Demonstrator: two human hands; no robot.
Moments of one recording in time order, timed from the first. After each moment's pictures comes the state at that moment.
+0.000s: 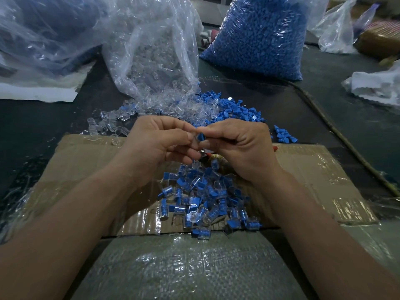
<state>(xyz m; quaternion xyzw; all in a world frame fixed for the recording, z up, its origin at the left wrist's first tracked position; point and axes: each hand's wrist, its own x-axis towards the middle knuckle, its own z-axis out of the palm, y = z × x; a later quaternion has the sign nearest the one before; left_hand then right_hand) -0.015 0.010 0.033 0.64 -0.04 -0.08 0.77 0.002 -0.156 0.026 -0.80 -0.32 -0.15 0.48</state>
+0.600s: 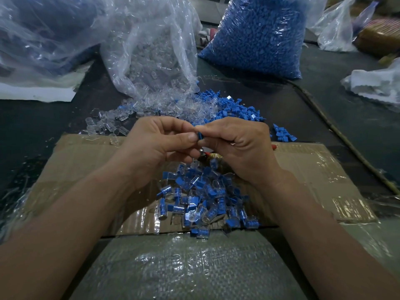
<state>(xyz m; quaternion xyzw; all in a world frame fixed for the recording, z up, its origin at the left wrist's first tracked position) -0.014 0.011 0.030 0.62 -0.05 -0.11 0.77 0.001 -0.155 0.026 -0.80 -0.36 -0.22 0.42</state>
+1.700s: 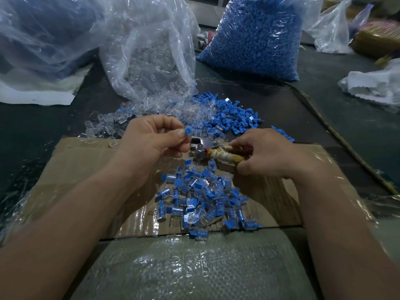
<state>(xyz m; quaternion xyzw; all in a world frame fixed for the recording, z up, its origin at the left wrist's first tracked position) -0.008 0.013 0.025 0.64 -0.01 -0.04 0.77 0.016 -0.204 0.046 -0.97 -0.15 0.12 0.12</state>
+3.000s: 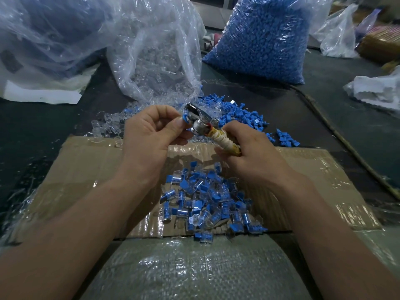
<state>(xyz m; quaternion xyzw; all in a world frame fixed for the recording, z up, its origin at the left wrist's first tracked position) -0.011 0.007 0.021 0.63 -0.06 0.13 0.76 0.003 -0.172 0.033 -0.94 -0.21 -0.03 0.25</state>
